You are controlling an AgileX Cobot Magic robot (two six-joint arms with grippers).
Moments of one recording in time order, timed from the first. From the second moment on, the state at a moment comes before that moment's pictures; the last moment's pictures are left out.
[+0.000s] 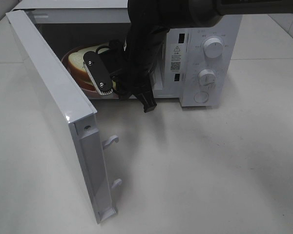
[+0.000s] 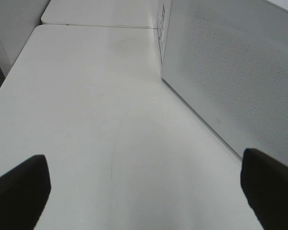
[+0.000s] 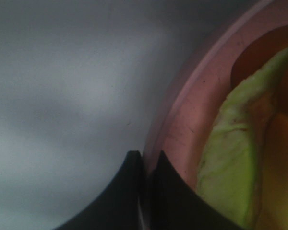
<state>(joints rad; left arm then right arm) 0.05 0.00 -0.50 -0.12 1.04 0.04 0.66 2.19 -1.75 0.01 0.74 -1.40</state>
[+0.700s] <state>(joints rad) 0.05 0.00 -0.50 -0.12 1.04 0.04 0.65 2.34 -1.98 -0.03 0.74 -1.30</state>
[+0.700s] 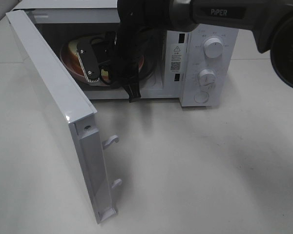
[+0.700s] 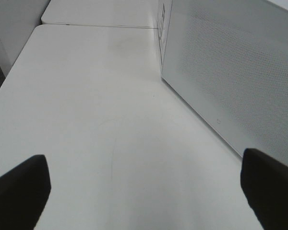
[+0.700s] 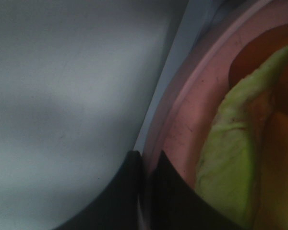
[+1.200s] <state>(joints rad) 0.05 0.00 -0.50 -0.12 1.04 0.04 0.62 2.39 -2.03 -0.05 0.74 -1.26</state>
